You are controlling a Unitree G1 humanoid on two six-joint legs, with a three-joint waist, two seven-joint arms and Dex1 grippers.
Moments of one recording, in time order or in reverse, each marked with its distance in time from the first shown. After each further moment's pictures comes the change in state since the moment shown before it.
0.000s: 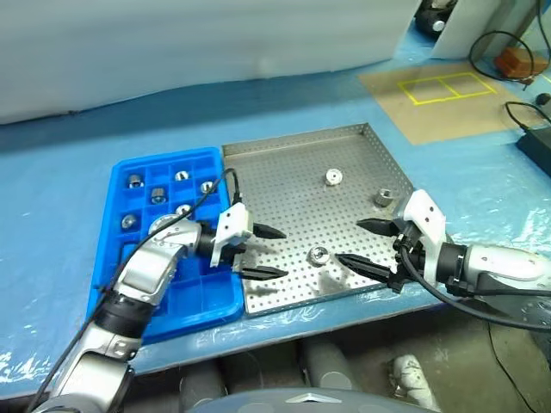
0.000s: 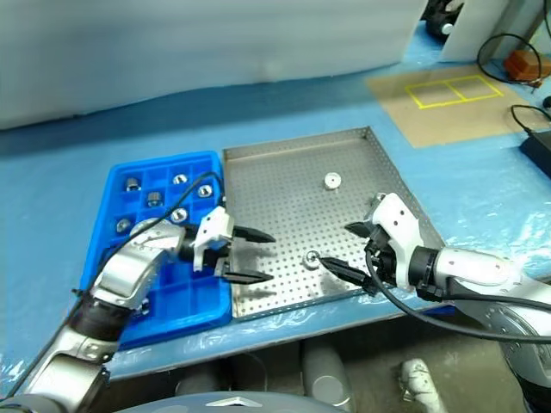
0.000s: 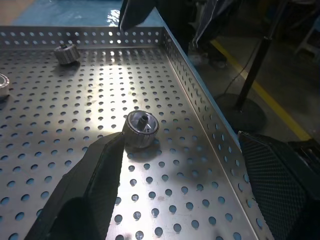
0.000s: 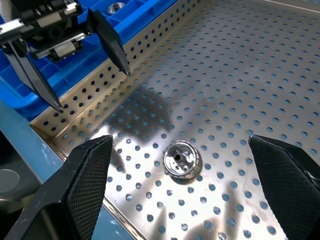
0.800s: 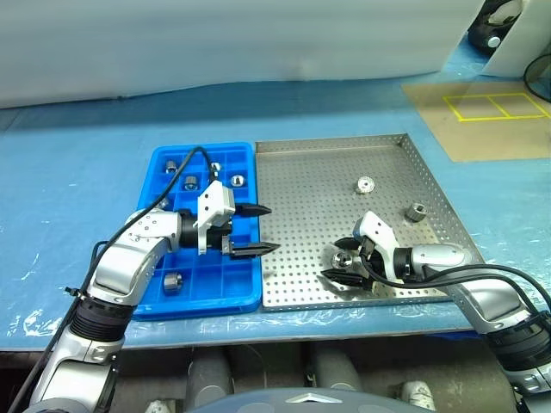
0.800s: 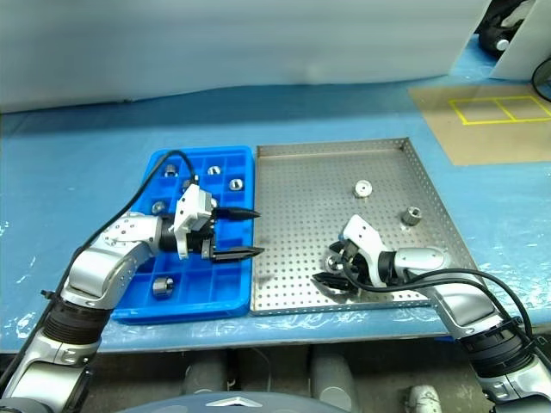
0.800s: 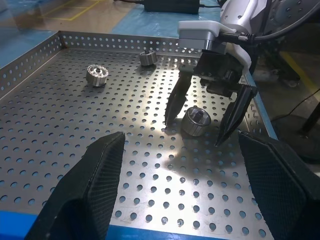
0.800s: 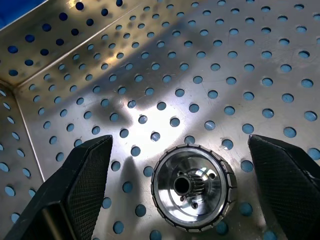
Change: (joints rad) left arm 0.017 0.068 0.035 -0.062 -0.039 0.029 0.127; right arm -0.065 0.067 0.348 0.446 -0.404 -0.355 0.254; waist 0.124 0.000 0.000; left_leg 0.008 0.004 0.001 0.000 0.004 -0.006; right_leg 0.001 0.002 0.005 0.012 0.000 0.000
